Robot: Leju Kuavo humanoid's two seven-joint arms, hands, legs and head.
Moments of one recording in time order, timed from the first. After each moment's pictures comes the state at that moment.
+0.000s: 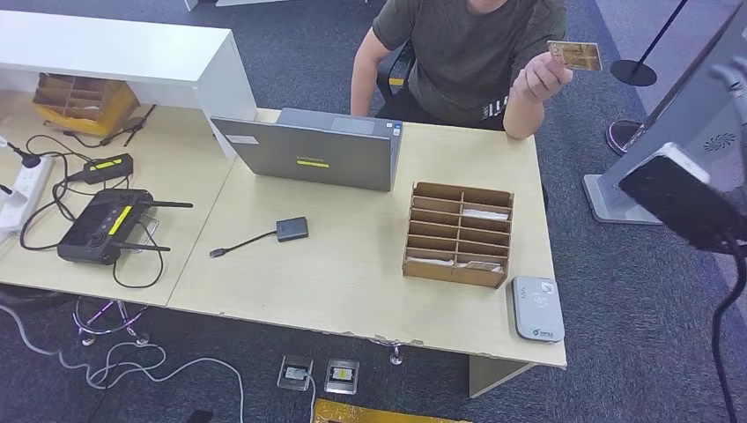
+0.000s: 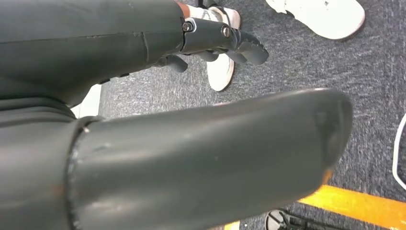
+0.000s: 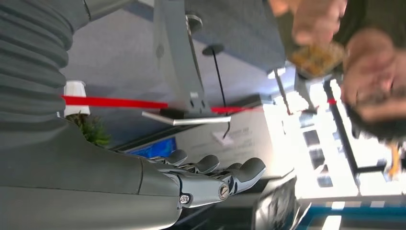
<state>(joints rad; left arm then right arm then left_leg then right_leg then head) -0.14 0.16 -1.15 -0.23 0.84 0.37 0.01 -0.78 -0.91 0.49 -1.86 0.63 0.02 0.59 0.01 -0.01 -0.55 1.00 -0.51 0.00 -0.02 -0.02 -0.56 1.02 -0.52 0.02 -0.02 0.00</state>
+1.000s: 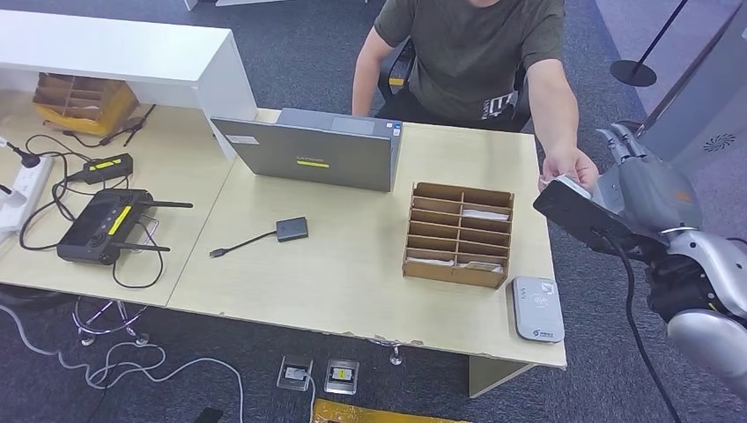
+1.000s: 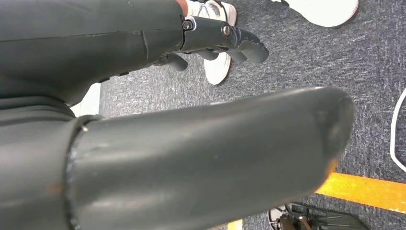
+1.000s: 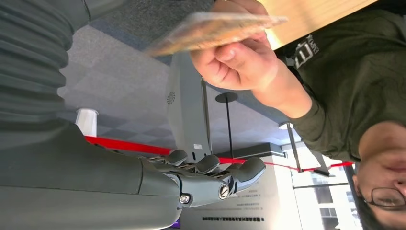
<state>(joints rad) -0.15 0.14 -1.15 -0.23 0.81 0.36 0.04 -0.83 -0.77 0.75 -1.62 0.62 -0.04 0.55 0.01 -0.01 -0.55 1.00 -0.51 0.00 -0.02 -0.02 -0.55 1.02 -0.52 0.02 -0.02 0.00</state>
